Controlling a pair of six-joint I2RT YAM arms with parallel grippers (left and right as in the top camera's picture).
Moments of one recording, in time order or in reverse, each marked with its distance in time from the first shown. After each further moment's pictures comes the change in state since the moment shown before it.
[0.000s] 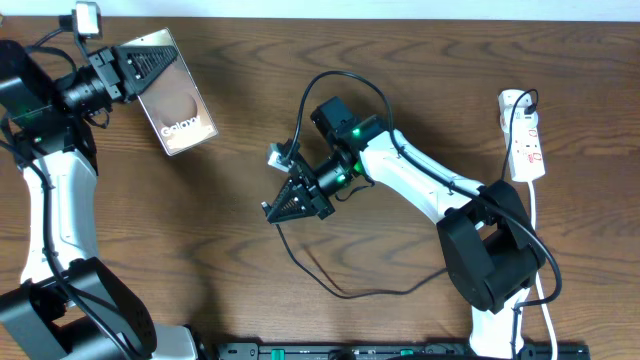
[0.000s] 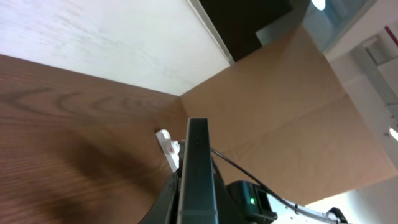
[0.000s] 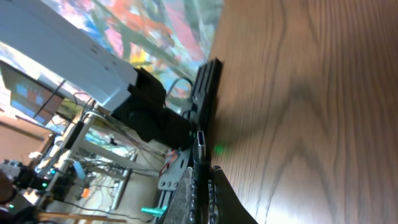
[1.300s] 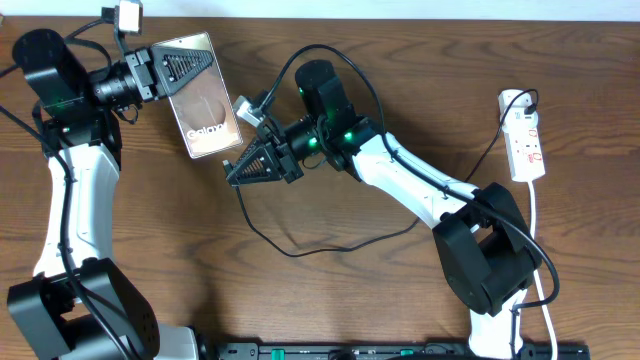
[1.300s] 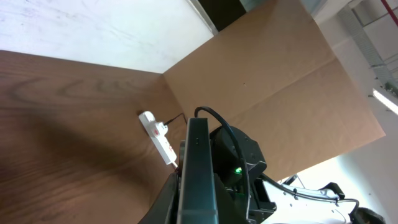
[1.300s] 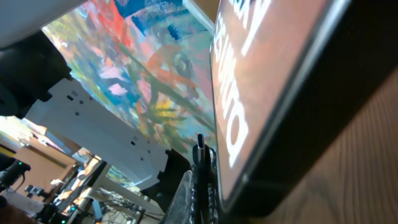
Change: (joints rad) left arm -0.116 0.000 0.000 0.000 0.021 0.040; right arm 0.039 0.000 0.013 0.959 -0.117 0.961
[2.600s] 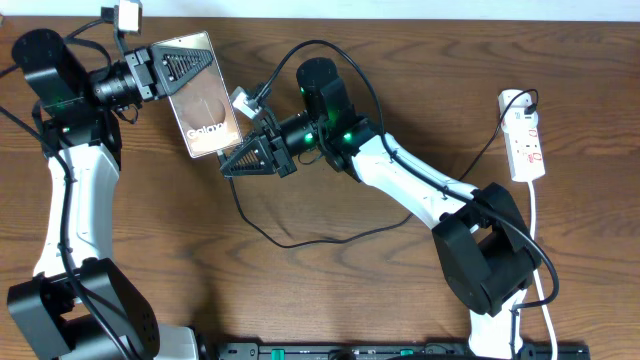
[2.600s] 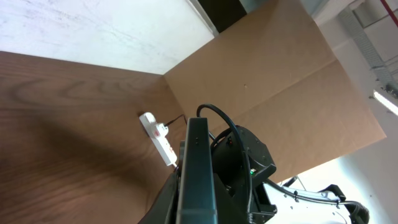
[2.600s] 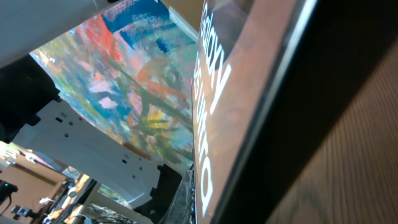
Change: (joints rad) left arm 0.000 0.000 0.000 0.001 -0.005 0.000; right arm 0.003 0.000 0.000 0.113 0.072 0.134
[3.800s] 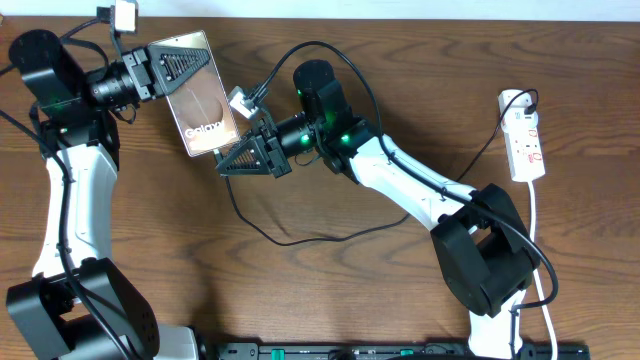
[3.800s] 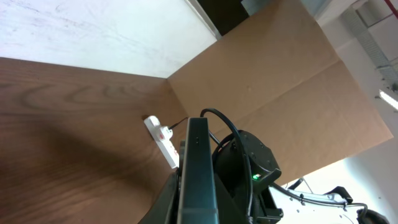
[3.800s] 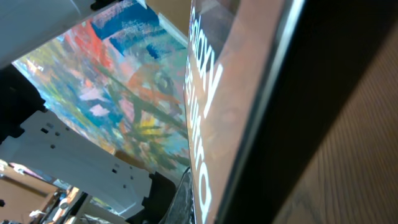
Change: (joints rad) left arm 0.008 0.000 0.000 0.000 -0.008 0.019; right arm 0.012 0.000 0.000 -0.006 0.060 0.011
